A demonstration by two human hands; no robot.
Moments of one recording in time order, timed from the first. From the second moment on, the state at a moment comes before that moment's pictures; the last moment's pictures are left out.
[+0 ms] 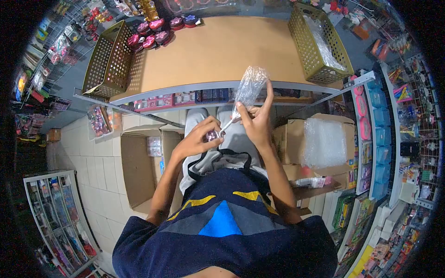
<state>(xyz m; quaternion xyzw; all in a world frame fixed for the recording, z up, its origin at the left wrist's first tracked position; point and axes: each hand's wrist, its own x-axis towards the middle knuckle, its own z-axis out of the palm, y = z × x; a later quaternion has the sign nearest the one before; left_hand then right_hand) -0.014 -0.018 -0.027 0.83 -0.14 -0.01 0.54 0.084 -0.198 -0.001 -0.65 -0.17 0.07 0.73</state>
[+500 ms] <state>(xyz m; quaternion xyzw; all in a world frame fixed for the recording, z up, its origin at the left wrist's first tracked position) -0.027 0.002 0.014 0.86 -0.11 0.03 0.49 0.084 -0.241 0.057 -0.80 -0.37 0.13 0.46</state>
